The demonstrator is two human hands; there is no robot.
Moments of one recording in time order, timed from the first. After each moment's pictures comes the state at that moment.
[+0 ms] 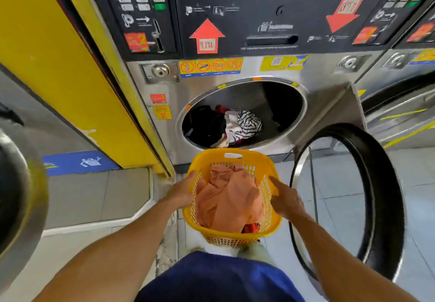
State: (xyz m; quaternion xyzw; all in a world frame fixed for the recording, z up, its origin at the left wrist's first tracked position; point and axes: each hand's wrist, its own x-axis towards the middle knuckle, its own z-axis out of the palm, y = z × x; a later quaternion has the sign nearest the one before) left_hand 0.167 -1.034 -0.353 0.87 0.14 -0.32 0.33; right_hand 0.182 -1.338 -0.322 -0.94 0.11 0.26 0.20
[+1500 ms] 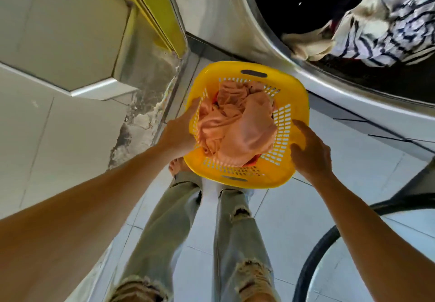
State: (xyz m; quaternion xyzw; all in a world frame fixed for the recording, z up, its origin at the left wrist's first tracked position) left_hand 0.250 -1.030 -0.758 0.76 0.38 -0.30 0.43; right_hand 0.404 -1.300 -0.764 -0.93 -0.07 0.35 0.11
